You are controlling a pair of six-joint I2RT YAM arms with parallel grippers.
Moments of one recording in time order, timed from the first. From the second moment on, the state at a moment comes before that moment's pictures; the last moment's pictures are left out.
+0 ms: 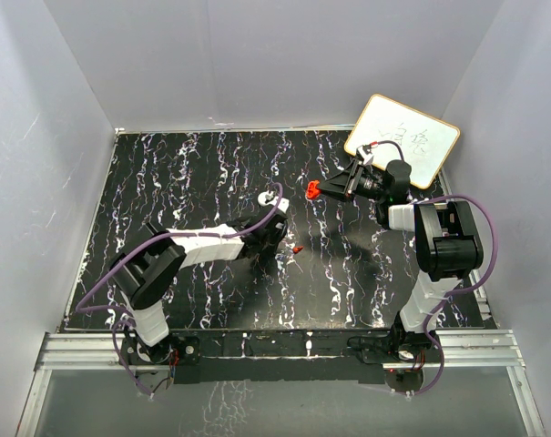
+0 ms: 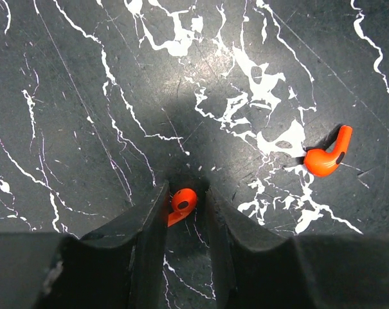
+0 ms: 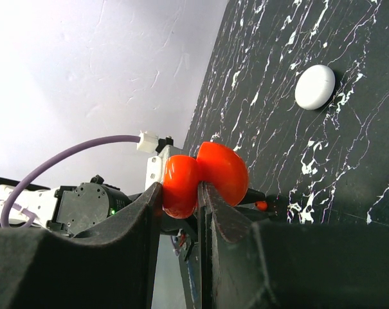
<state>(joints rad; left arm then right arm) -0.85 1.77 0.99 -0.17 -0.28 -0.33 0.03 1.83 0.85 0.94 -1.10 1.17</state>
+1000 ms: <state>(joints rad) -0.87 1.78 1.00 -0.19 -0.30 -0.37 0.03 1.81 0.82 0.95 -1.10 1.18</state>
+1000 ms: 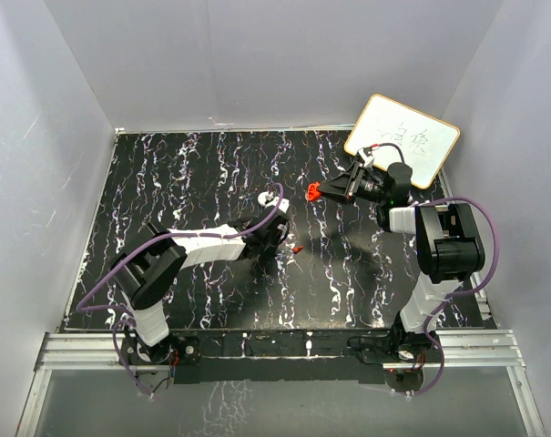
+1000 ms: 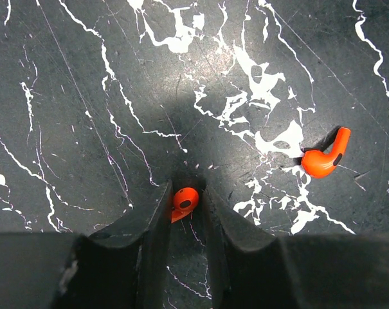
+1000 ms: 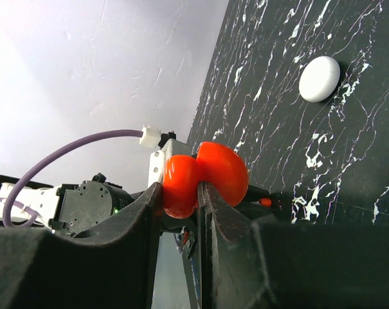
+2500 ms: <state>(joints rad) -0.65 1.51 1.04 -0.02 -0.07 -0.36 0.03 1.81 0.82 0.96 -1.10 1.18</state>
